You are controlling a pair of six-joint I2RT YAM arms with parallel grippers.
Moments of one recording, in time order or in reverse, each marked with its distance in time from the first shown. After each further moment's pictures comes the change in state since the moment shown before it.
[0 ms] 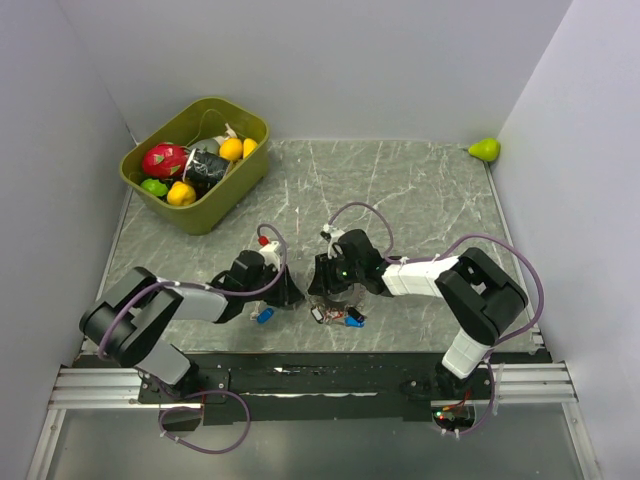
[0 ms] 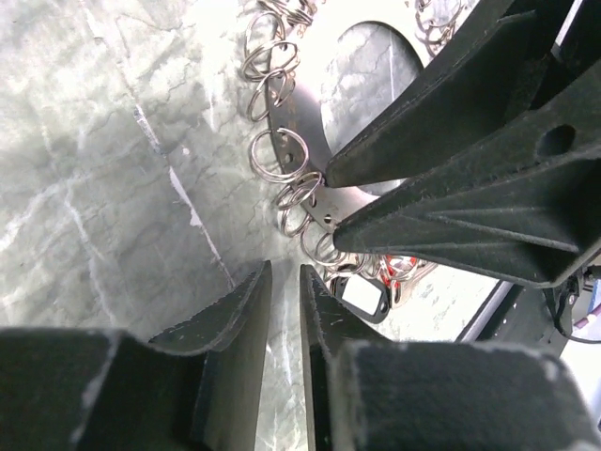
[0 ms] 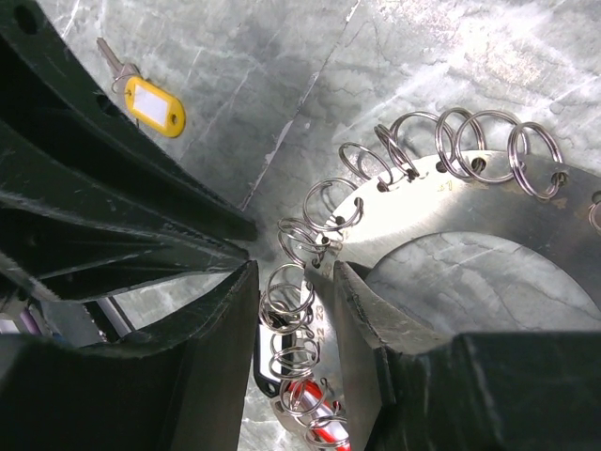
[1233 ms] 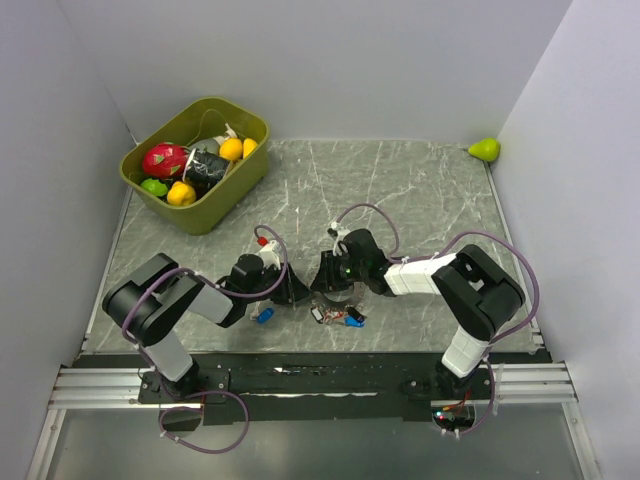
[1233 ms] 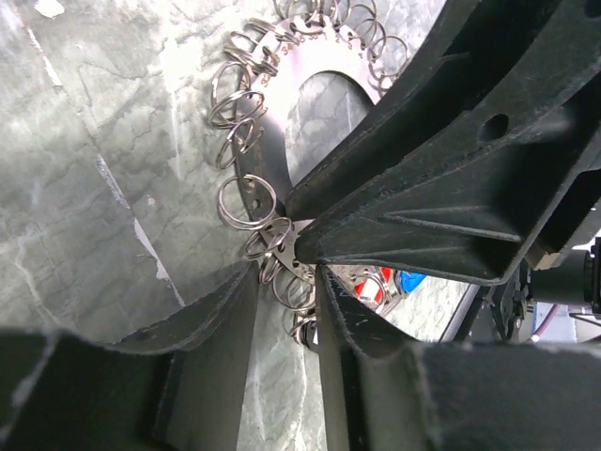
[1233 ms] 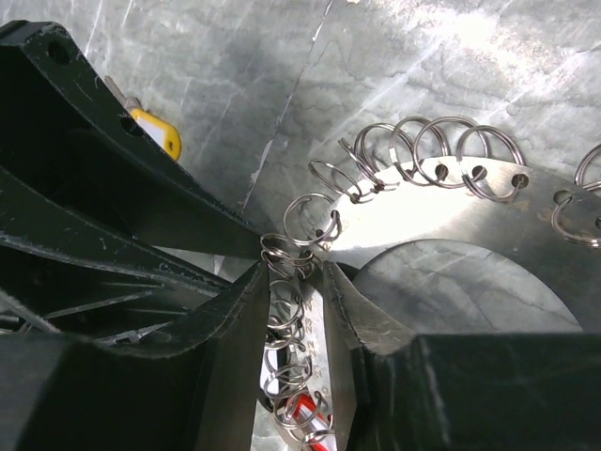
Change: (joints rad) left arm 0.000 0.149 -0.045 0.342 0.035 -0.132; right arm -0.040 0.026 -0.032 0.091 -0.028 0.087
